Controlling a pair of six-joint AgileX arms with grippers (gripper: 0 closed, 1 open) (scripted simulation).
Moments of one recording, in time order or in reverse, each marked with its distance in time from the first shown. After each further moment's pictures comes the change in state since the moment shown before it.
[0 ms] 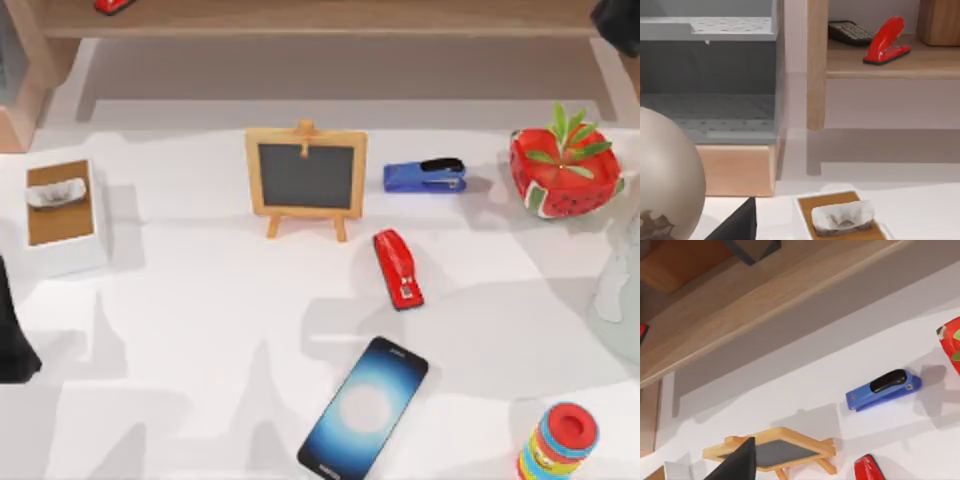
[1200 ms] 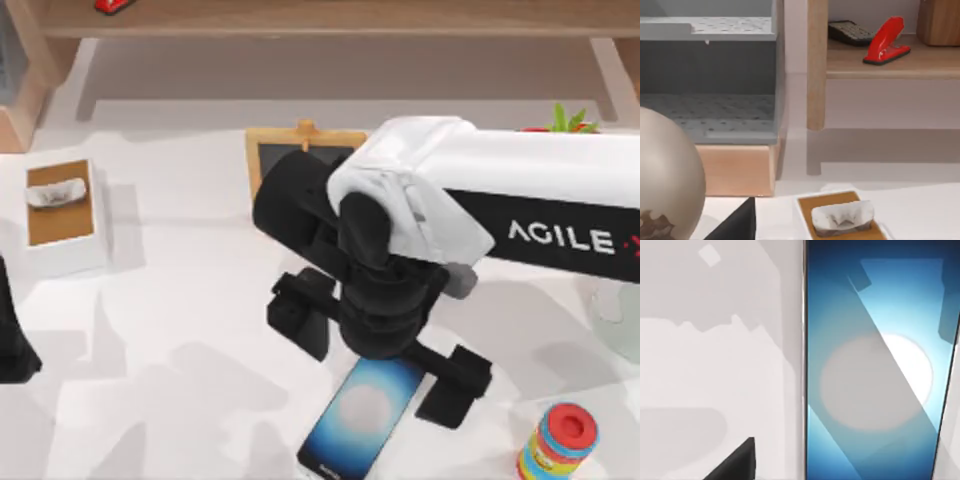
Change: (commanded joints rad) left arm 0.000 0.000 0.000 0.000 0.000 0.000; right arm 0.485 0.858 0.287 -0.415 -0.111 0.683
